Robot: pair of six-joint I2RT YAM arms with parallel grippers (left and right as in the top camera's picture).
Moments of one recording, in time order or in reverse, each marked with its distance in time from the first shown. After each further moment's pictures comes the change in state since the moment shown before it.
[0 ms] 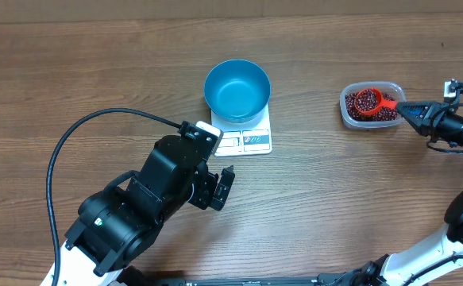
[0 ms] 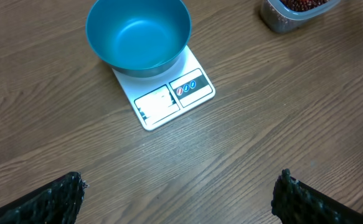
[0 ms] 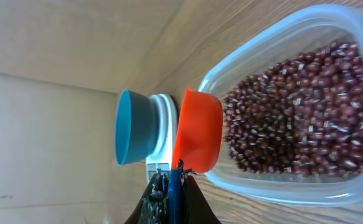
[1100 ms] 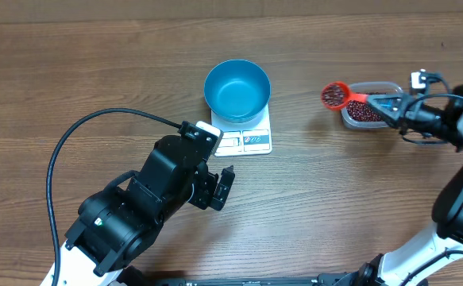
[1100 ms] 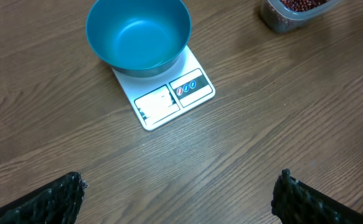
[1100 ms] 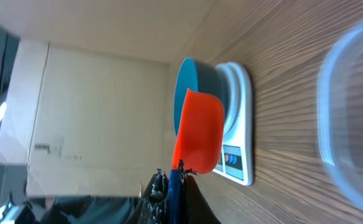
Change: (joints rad) left arm 0.000 0.000 0.000 0.000 0.000 0.000; right arm 0.182 0.000 -0.001 -0.108 -0.185 0.001
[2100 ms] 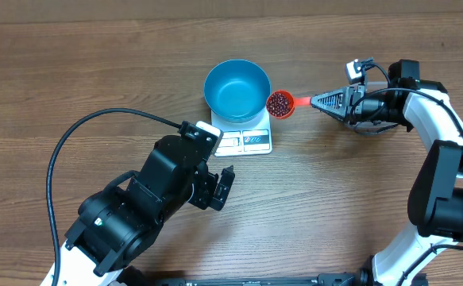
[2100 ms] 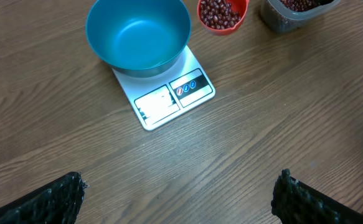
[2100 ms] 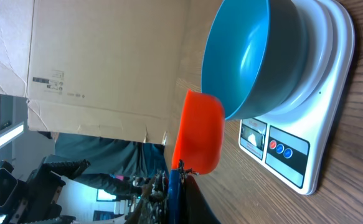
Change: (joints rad) left arm 0.000 0.000 0.000 0.000 0.000 0.000; right arm 0.304 0.000 0.000 0.126 -0.018 0.082
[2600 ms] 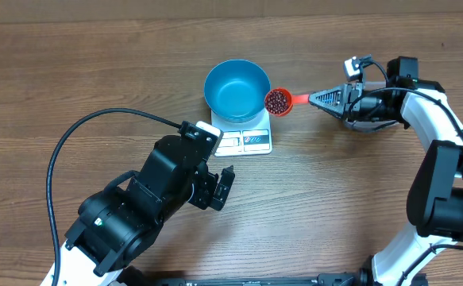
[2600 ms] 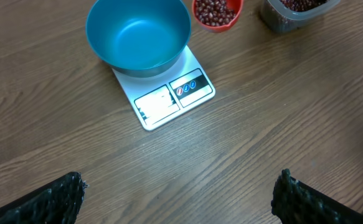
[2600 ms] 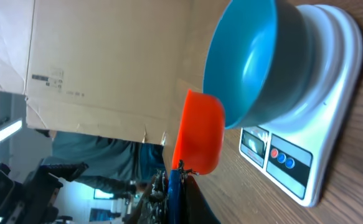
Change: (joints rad) left arm 0.000 0.000 0.000 0.000 0.000 0.000; right arm 0.025 0.000 0.000 0.104 -0.001 0.081
